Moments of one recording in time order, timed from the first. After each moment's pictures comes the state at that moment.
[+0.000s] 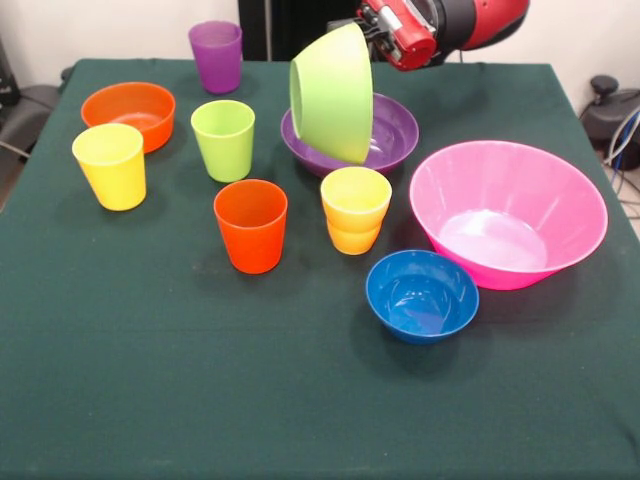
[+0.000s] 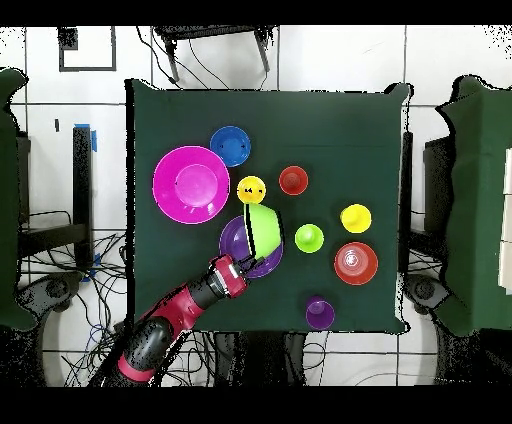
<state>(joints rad) 1.18 1.12 -1.49 1.75 1.04 0.42 2.98</state>
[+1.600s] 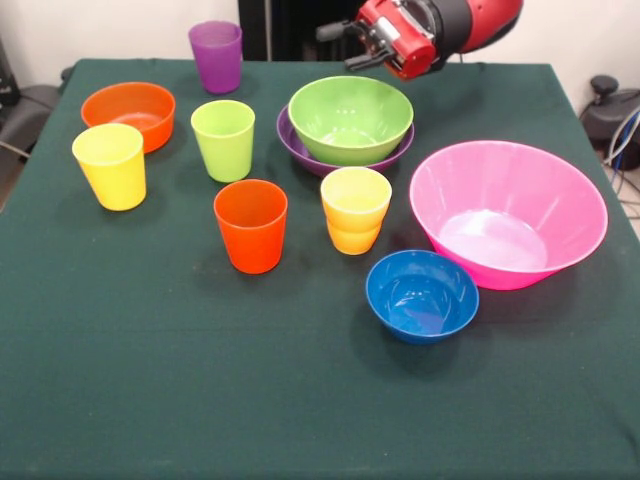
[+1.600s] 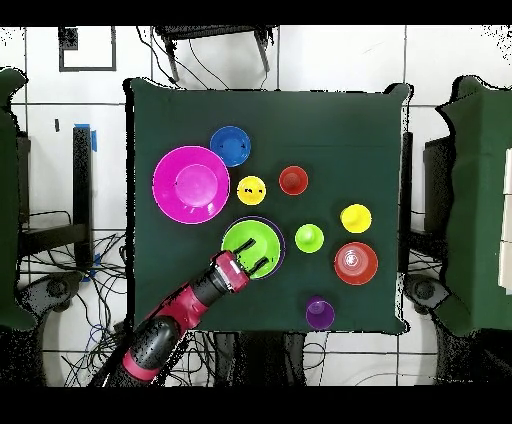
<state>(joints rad) 1.18 1.07 -1.41 1.75 1.04 0.28 3.03</state>
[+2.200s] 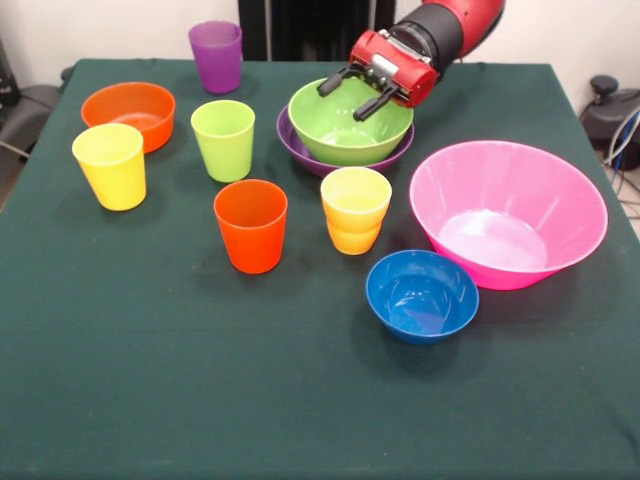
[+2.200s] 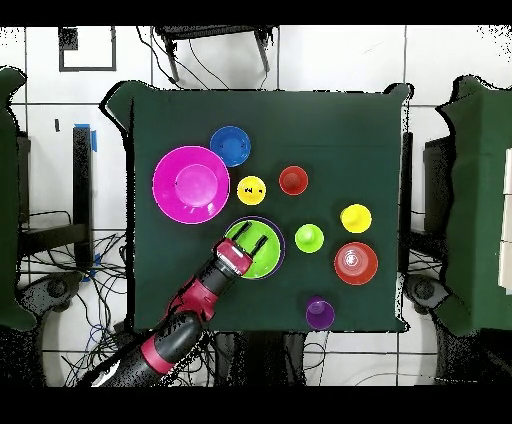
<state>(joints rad) 1.11 0.83 -1.18 1.77 1.00 -0.16 3.03</state>
